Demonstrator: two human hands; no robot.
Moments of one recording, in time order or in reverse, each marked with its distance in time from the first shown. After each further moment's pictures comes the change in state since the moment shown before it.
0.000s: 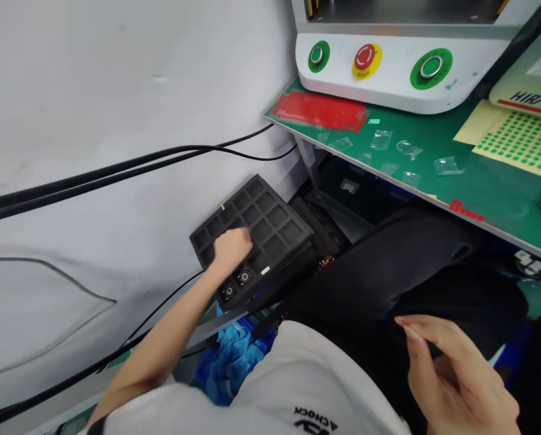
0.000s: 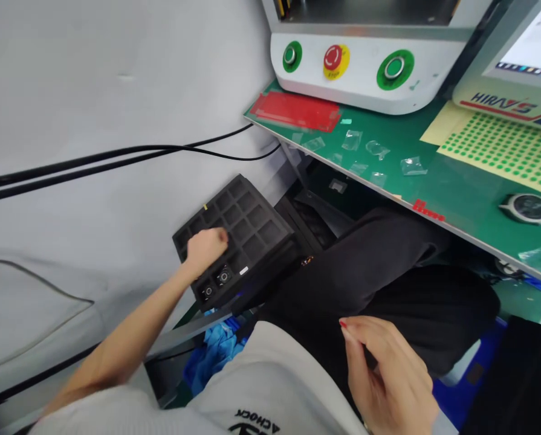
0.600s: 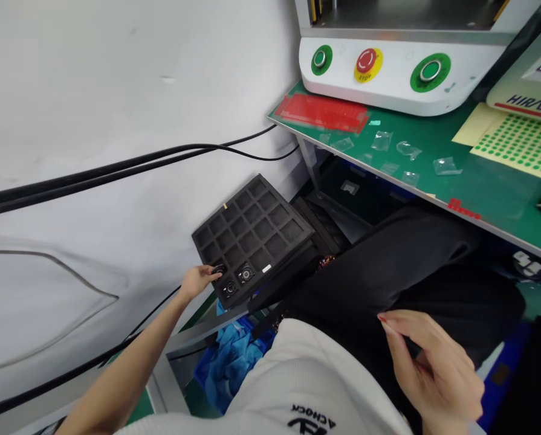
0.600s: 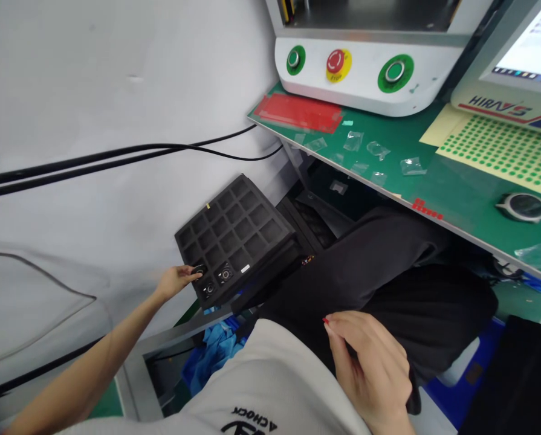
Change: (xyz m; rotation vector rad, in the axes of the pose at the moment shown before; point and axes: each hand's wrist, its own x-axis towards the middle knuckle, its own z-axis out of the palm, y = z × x) left_hand -0.033 -0.161 0.068 -0.196 -0.191 -0.208; right_hand 0.001 0.006 0.002 0.102 -0.145 -0.198
